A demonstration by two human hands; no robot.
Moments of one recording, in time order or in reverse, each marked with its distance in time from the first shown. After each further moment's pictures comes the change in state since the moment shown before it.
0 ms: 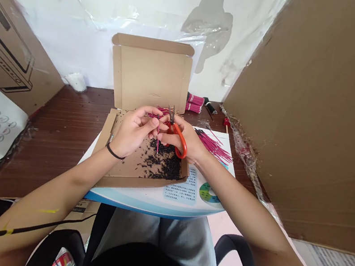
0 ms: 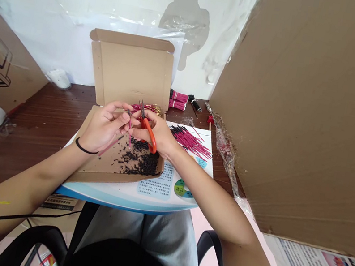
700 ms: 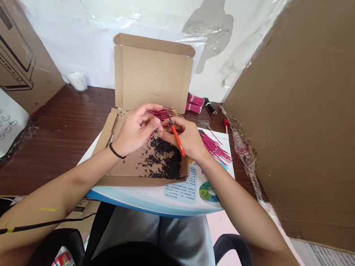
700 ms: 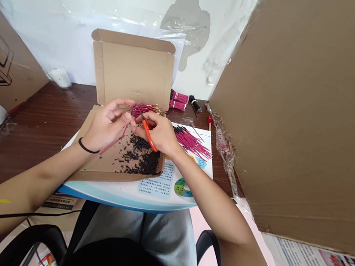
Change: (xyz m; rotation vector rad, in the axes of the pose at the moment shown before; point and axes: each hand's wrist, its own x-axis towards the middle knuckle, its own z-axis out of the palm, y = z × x) left_hand 0.001 -0.001 -0.003 0.284 0.026 0.132; right_hand 0.001 -0.002 -0.007 -0.453 0.121 -0.061
